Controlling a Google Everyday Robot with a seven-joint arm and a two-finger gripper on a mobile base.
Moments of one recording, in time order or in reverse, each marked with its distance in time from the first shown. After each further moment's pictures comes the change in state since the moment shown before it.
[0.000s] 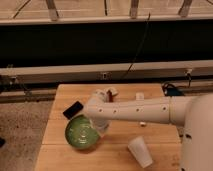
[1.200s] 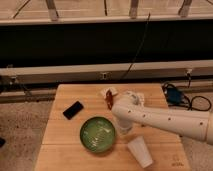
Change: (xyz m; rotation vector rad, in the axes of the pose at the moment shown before) arm 0.076 0.088 0.011 0.034 -0.028 0.243
